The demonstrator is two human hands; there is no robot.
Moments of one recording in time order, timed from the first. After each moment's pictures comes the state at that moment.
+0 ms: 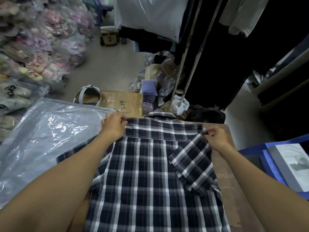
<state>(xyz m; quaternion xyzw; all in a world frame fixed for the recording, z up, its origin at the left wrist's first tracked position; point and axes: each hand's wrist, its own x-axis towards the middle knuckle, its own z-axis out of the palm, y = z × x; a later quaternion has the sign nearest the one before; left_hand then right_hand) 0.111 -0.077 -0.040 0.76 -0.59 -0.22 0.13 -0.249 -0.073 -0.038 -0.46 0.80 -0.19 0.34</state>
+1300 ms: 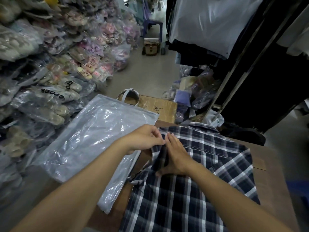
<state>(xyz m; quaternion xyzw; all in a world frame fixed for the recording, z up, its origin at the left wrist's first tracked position) 0.162 0.006 0.048 0.66 -0.49 -0.53 0.20 -0.011 -0.022 -0.050 -0.84 0.44 0.11 0.32</state>
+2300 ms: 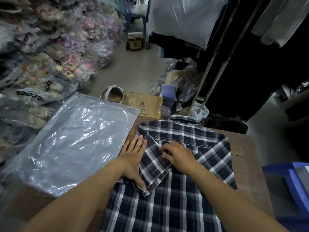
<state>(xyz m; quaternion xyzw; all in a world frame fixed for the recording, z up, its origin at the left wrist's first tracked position) 0.126 0.029 -0.062 0.59 -0.73 -0.26 -0.22 -0.089 -0.021 -0.066 -0.85 0.47 0.00 0.25</state>
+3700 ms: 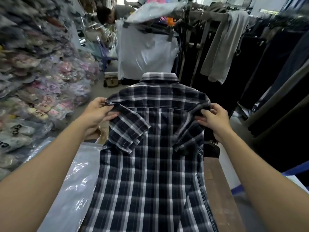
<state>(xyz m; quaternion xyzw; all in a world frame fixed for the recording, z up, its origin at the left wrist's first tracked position) 0.148 -0.132 0.135 0.57 -0.37 -0.51 0.53 -0.220 -0.138 0.140 -0.44 0.60 -0.52 0.42</state>
